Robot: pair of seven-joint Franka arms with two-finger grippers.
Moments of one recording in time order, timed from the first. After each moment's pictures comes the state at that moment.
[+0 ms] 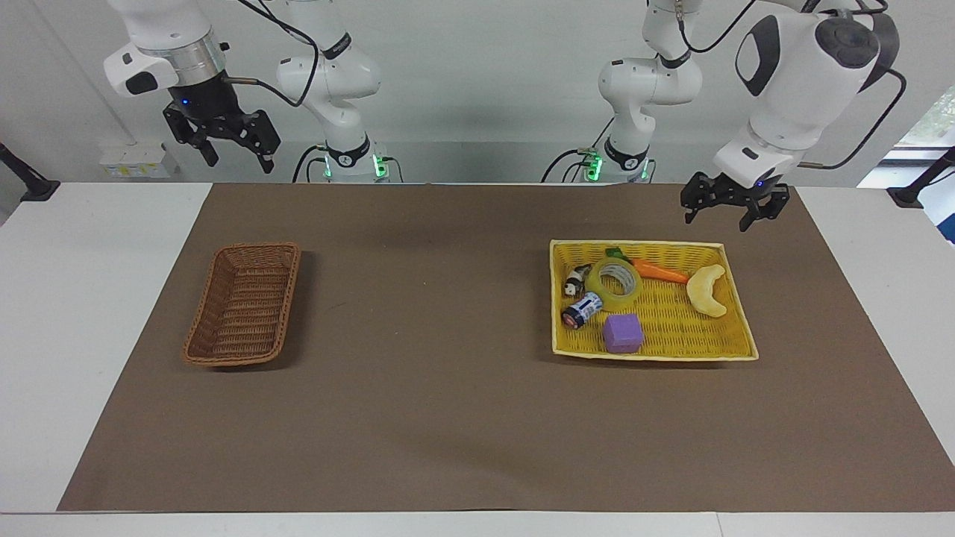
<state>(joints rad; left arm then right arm) -0.13 -0.04 -0.01 -1.82 0.00 1.73 0.12 0.10 -0.12 -0.11 -1.61 -0.03 1.49 0.16</state>
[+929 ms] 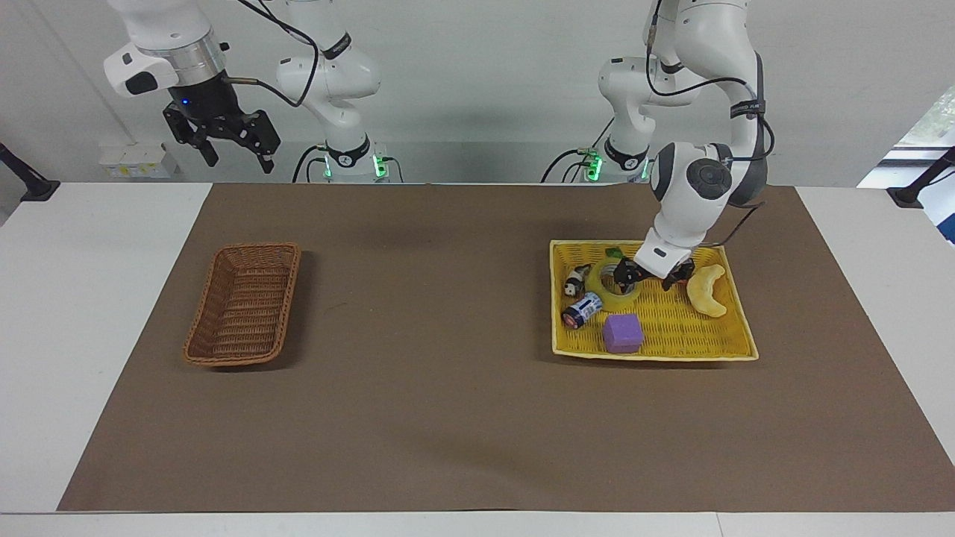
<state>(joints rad) -0.22 0.09 -0.01 -2.22 0.00 2.29 -0.22 0.10 -0.12 -0.11 -1.61 -0.03 1.49 0.16</state>
